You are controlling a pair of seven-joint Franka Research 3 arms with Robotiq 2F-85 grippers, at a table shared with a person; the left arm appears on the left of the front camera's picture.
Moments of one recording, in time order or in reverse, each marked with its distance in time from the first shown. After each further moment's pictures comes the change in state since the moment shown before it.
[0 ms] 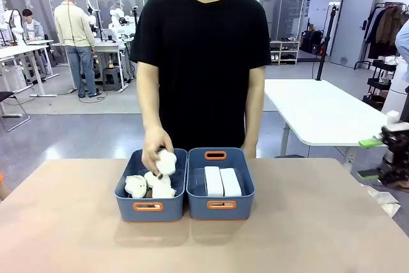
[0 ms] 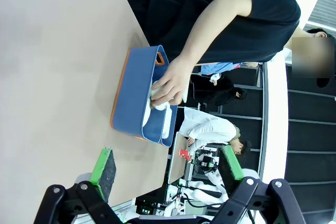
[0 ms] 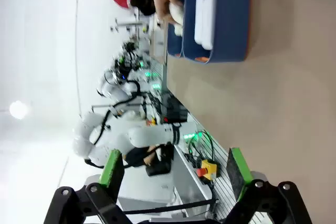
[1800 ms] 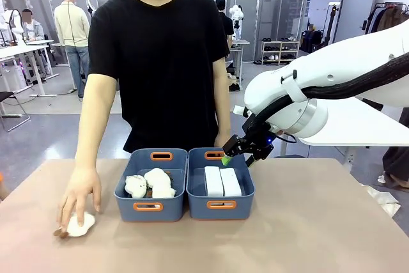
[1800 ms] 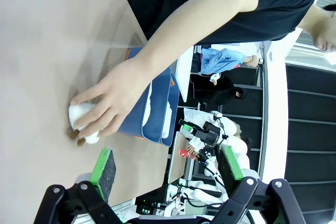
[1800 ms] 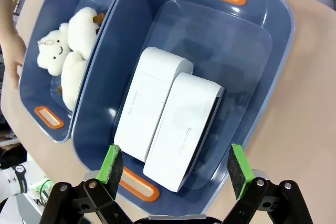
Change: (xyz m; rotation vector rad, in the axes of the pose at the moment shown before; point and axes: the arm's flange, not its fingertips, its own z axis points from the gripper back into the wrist) left arm 0.000 0.000 -0.001 -0.001 0.002 0.000; right arm 0.101 0.086 -0.367 -0.861 0.075 0.450
